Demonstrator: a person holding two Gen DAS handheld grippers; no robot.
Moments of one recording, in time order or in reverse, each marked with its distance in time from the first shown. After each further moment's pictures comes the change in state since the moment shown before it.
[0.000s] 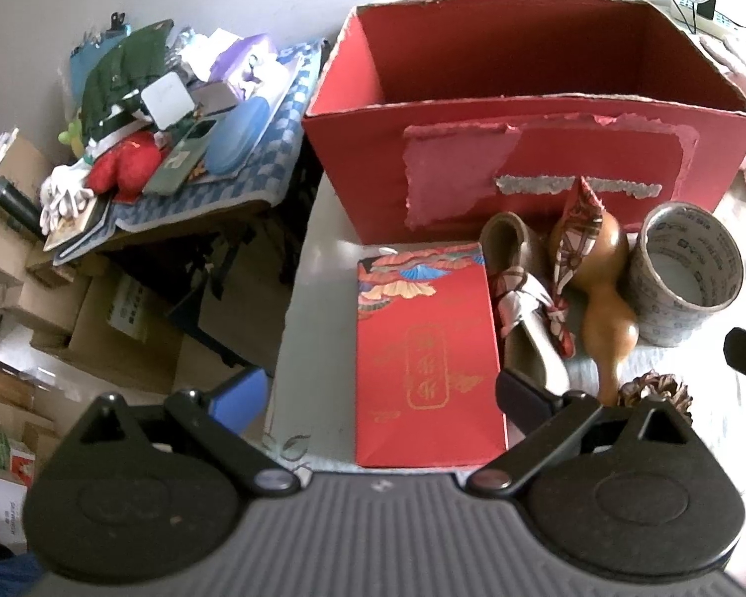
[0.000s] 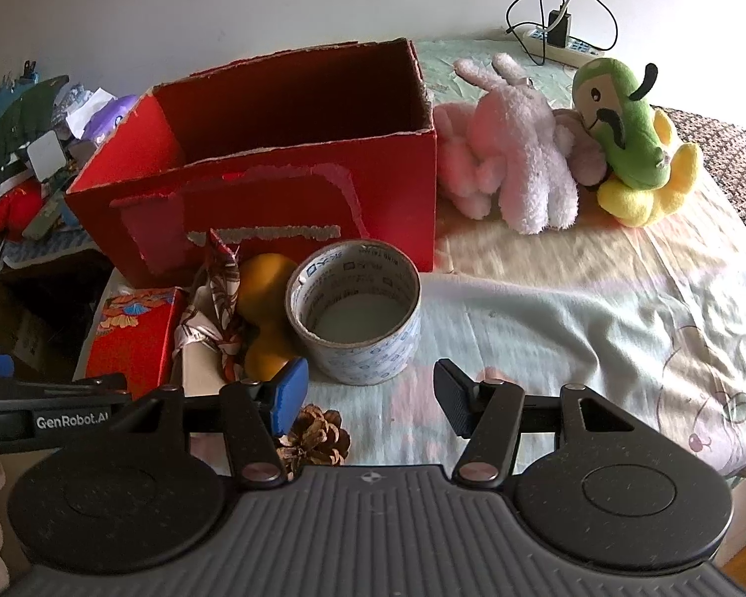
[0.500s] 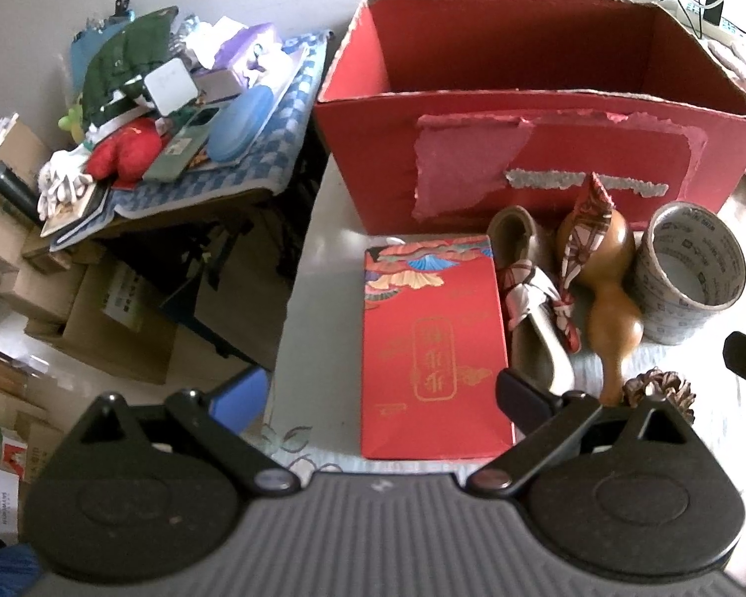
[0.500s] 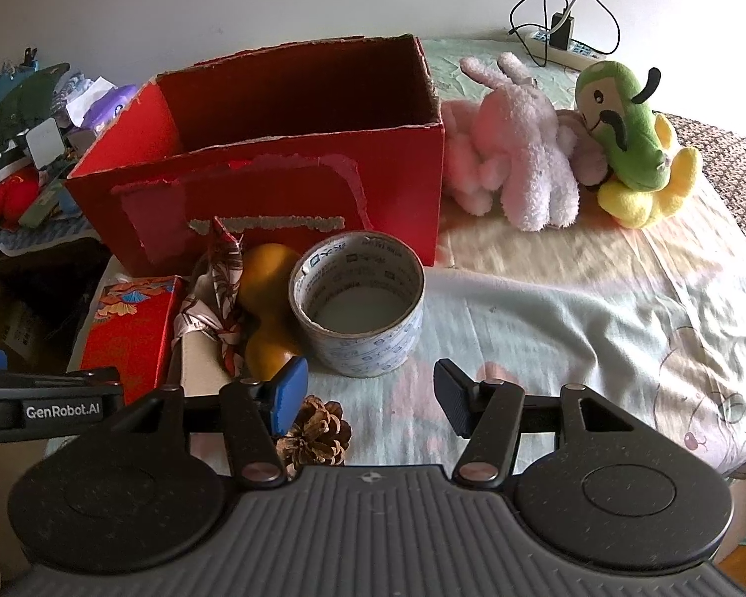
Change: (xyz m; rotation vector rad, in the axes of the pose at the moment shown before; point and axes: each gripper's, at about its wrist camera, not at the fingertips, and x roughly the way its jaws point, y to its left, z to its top) left arm 0.003 0.008 -0.003 -0.025 0.015 -0.009; right arm -0.001 0.008 -0.004 -0.026 0.009 -0.023
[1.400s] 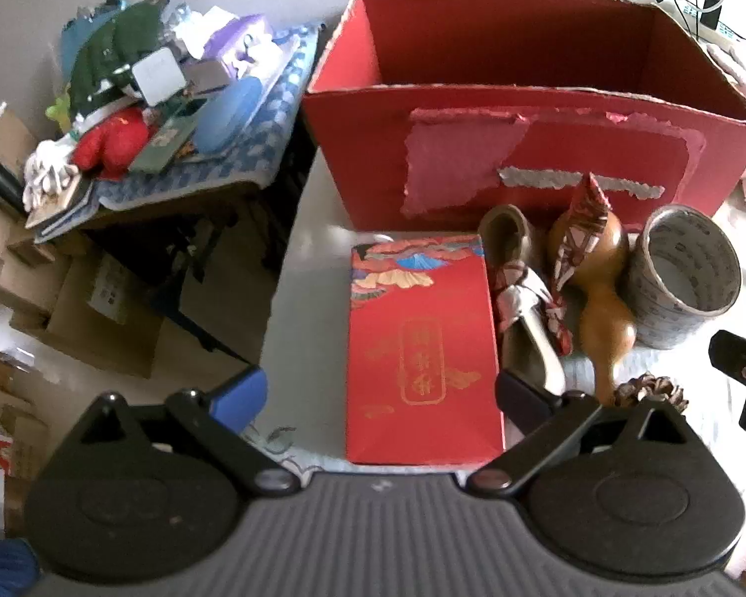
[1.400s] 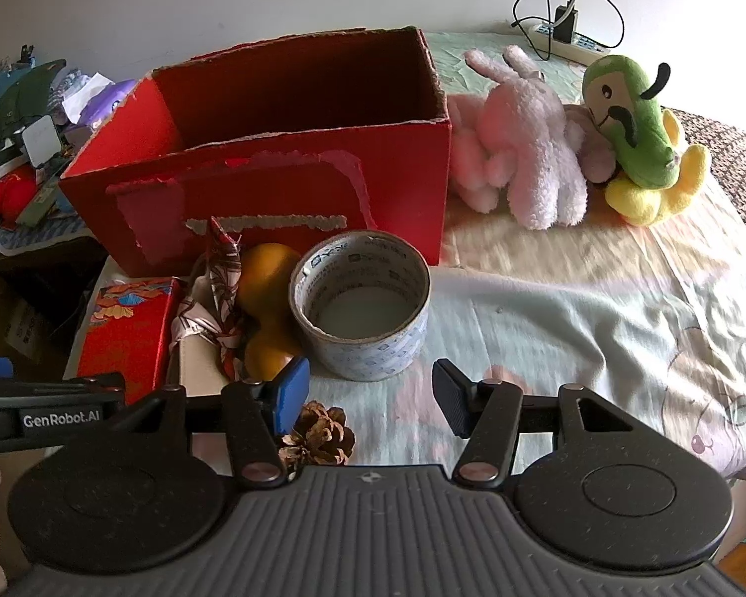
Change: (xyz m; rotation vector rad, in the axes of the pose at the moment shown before) left arm 0.008 0.001 0.003 -0.017 0.015 -0.011; right arm 0.009 0.001 0.005 0.002 0.014 0.009
